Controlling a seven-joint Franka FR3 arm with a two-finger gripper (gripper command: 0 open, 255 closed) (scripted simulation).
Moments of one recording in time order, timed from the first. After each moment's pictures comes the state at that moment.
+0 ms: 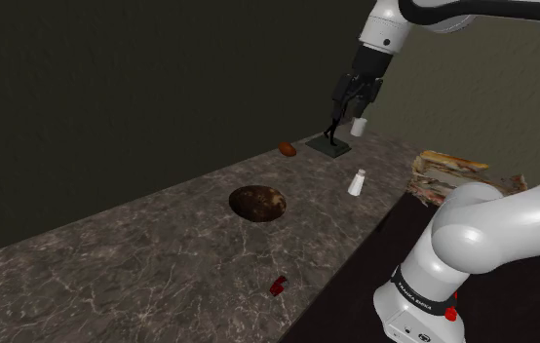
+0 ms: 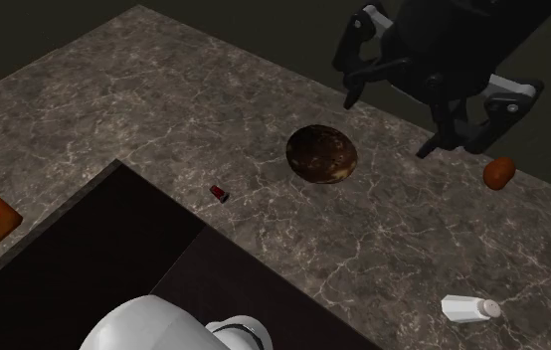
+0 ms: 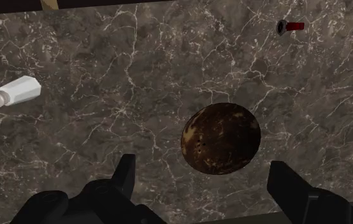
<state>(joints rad) -0.01 -0.81 -0.07 -2.39 0.00 1.69 0.11</state>
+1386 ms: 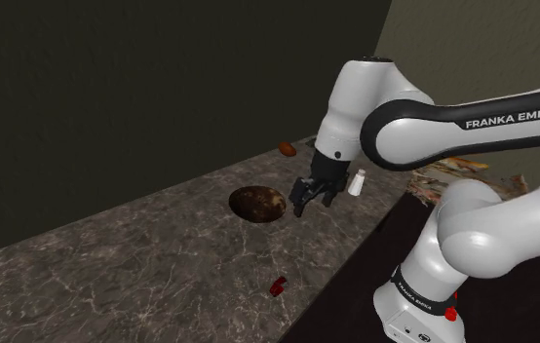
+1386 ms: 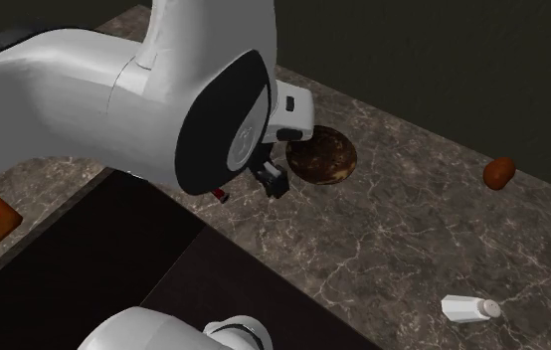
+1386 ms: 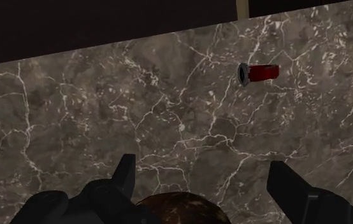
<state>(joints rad) 0.16 -0.86 0.31 -2.87 0.26 2.08 0.49</state>
